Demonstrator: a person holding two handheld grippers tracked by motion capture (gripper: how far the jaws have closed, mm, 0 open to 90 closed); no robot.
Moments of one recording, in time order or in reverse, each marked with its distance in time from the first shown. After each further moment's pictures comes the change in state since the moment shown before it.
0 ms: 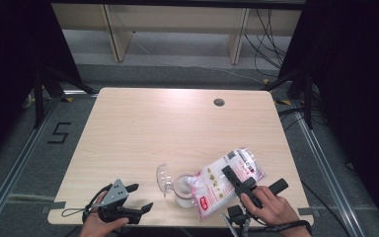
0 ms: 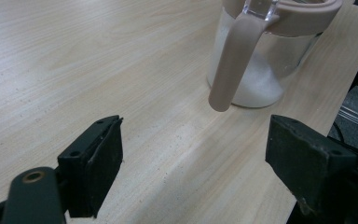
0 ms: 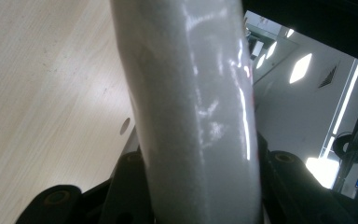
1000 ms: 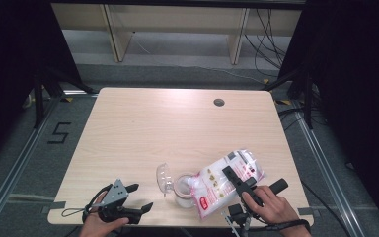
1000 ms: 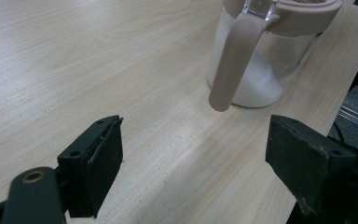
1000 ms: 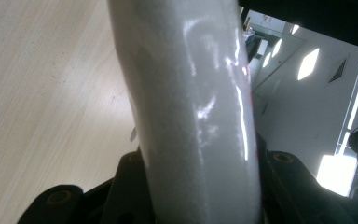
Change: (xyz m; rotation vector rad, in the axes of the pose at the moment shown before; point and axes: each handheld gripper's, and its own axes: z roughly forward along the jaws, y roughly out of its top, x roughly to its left) left arm 0.000 0.000 0.000 -0.001 0.000 -0.001; right arm 0.003 -0.003 0.002 -0.019 0.026 0.082
